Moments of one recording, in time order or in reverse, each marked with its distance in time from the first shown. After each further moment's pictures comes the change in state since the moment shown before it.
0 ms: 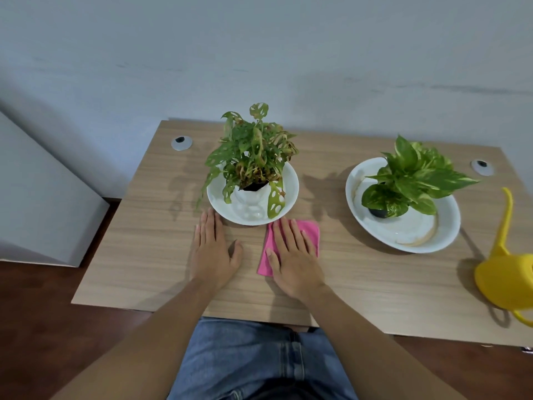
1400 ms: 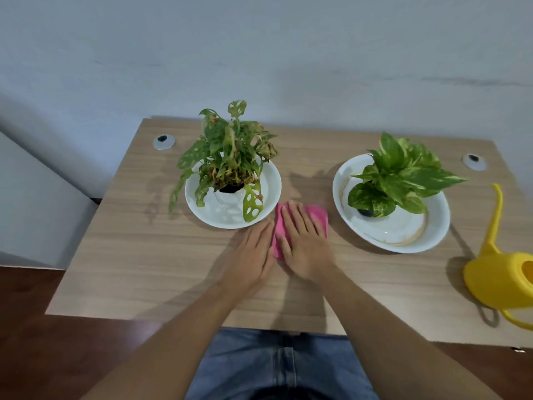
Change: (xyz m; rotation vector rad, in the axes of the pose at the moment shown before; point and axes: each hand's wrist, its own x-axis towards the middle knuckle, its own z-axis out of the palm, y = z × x) left_hand 0.001 0.106 -0.007 -0.113 -0.045 0.465; right_hand 0.024 0.064 -0.029 -0.009 0.030 0.003
